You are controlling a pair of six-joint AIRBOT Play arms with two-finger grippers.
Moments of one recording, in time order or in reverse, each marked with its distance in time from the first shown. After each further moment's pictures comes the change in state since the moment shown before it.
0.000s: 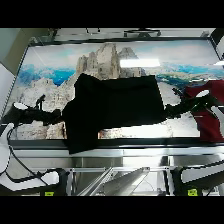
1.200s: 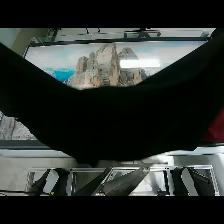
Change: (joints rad) left arm 0.301 0.468 0.583 -1.019 -0.210 0.264; right arm -0.185 0.875 0.277 0.407 -0.227 0.030
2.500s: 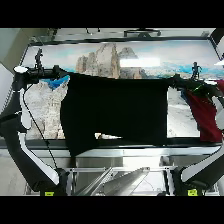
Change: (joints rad) left arm -0.395 -1.168 0.488 0.625 0.140 -0.119; right arm 0.125 -1.145 0.089 0.146 -0.098 -0.199
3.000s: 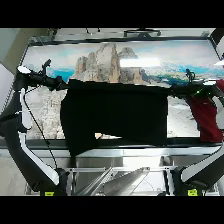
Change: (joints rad) left arm -0.009 0.002 -0.018 0.283 -0.232 -0.151; right arm -0.010 -0.005 0.003 -0.328 0.133 0.101
